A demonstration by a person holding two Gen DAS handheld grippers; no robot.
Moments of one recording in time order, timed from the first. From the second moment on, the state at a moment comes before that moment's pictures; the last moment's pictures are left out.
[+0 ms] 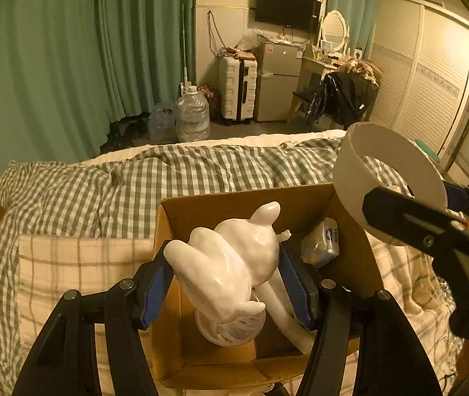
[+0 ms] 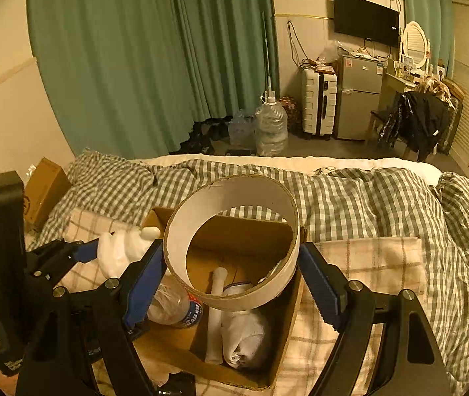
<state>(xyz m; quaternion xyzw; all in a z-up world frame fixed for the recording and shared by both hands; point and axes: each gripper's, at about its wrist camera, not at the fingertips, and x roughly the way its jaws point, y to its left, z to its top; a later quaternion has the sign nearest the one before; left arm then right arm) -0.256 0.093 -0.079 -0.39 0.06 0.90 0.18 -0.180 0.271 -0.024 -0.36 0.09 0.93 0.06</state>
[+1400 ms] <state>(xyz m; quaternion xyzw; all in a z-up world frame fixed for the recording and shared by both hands) -0.100 -0.019 -0.115 -0.40 0.04 0.91 0.09 -0.044 0.199 -0.062 -0.39 0.06 0.91 0.10</state>
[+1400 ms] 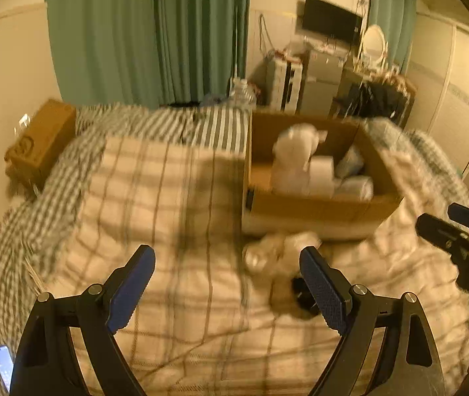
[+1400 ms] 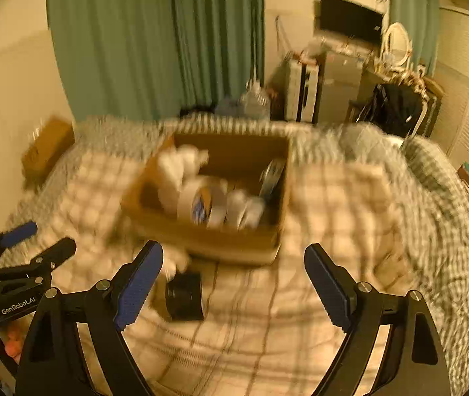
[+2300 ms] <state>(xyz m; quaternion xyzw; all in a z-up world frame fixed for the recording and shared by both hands) -0.126 -0.026 -0.207 -0.51 0.04 0.86 0.05 -0.107 0.170 -0.220 -0.55 0.06 0.83 -0.01</state>
